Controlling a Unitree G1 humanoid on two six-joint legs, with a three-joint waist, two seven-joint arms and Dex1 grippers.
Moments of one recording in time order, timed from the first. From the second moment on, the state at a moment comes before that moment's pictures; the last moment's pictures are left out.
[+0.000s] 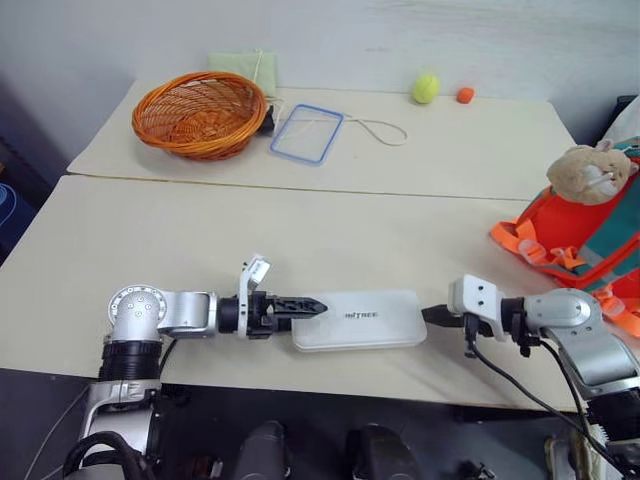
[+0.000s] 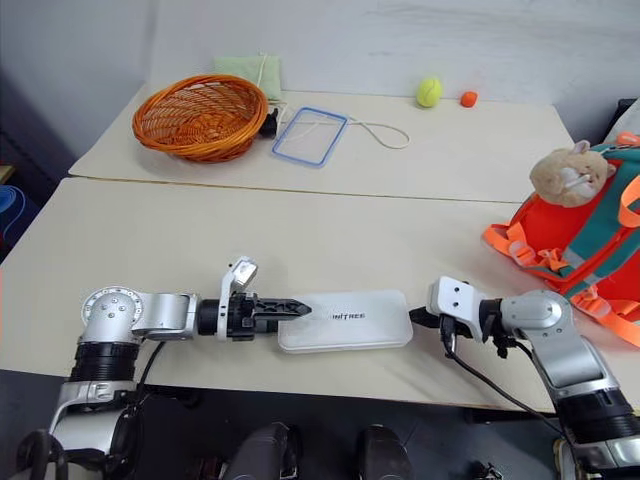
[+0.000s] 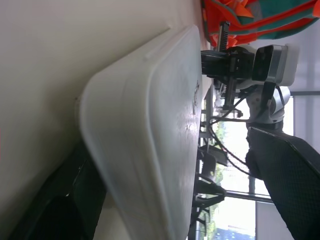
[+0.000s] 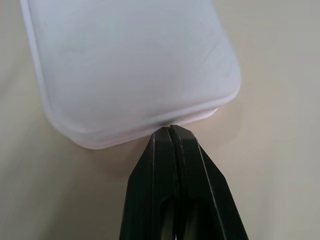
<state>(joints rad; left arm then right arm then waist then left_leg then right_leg) -0.54 0.40 0.16 0.28 -1.55 1.60 0.03 -0.26 -0.81 0.10 0.00 0.16 0.09 1.17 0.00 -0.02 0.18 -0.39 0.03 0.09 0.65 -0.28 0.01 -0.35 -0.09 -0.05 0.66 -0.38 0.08</state>
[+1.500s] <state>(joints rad) -0.25 0.72 0.05 -0.24 -0.88 0.61 -1.02 -0.14 -0.80 -0.64 0.25 0.56 0.14 0.96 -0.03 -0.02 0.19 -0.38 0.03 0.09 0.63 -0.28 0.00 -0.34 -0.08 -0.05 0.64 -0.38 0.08</state>
